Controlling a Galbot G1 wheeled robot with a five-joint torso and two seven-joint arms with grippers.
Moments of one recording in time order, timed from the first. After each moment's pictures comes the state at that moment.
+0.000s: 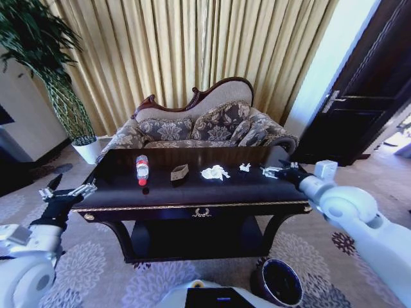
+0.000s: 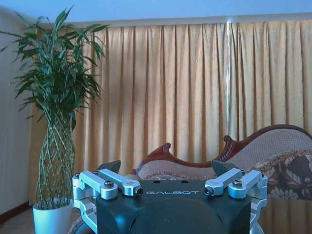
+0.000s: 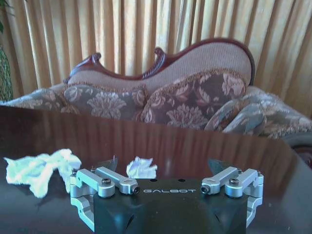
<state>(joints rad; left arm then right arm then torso) 1.80 -1.10 -1.15 -2.42 -0.75 0.17 -0.10 -1.27 0.55 0.66 2.15 1.11 -0.56 0.24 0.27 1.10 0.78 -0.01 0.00</state>
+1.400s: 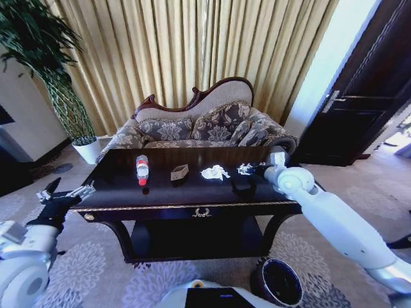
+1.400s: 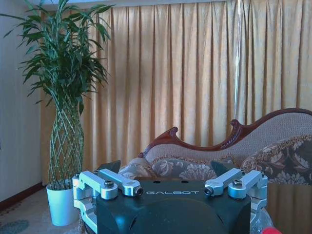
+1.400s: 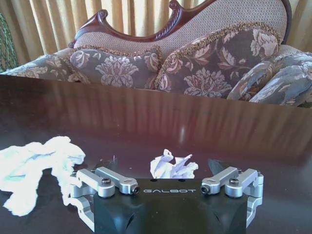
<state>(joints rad) 1.80 -1.08 -1.20 -2.44 -0.80 0.29 -0.15 -0.71 0.69 0.13 1.86 1.11 -0.72 0.30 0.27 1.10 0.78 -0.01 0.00</state>
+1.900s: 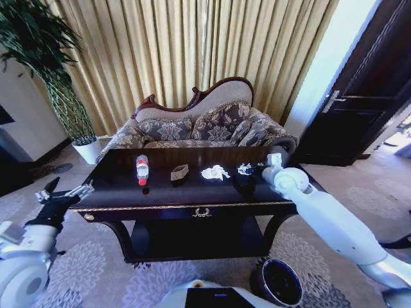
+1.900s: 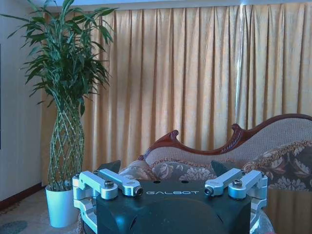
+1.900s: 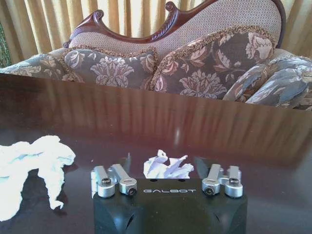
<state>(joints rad) 1.81 -1.09 -1.21 -2.44 -0.82 0.27 -0.15 -0.70 0.69 0.11 1.84 1.07 -0.69 0.30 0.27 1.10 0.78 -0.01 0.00</state>
